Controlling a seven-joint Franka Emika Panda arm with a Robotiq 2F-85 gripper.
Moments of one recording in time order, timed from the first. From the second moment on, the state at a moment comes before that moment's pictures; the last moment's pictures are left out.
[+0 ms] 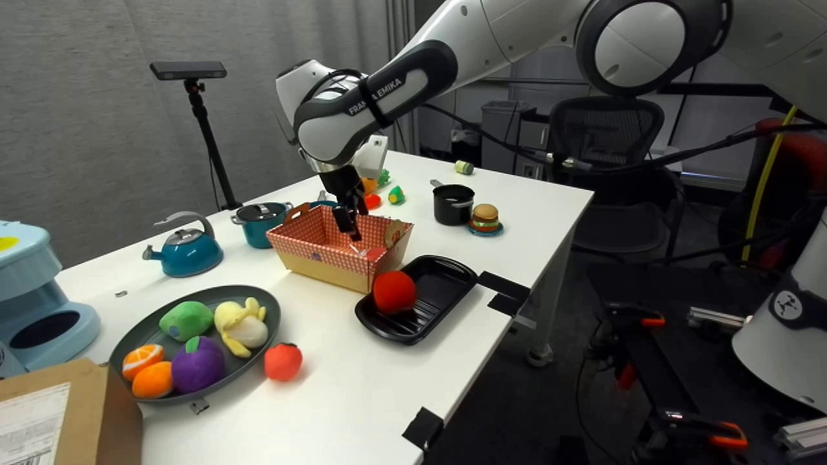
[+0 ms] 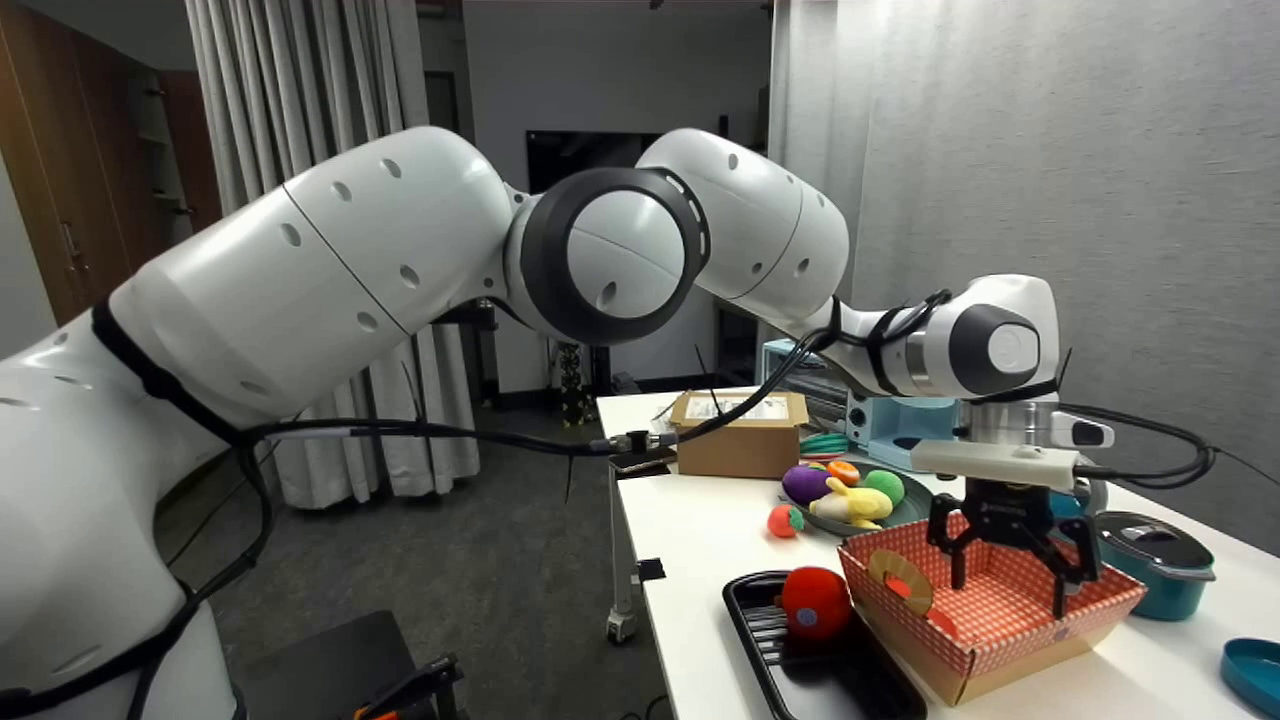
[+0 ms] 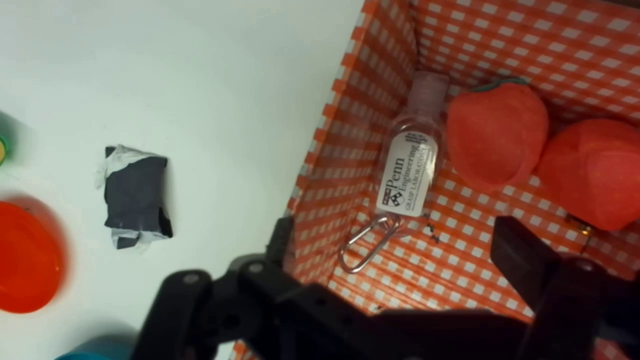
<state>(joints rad) -0.19 1.02 -0.14 -1.01 -0.14 1.92 -0.26</state>
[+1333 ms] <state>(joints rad) -0.14 0.84 -0.16 -1.39 -0.14 2.02 -0.06</state>
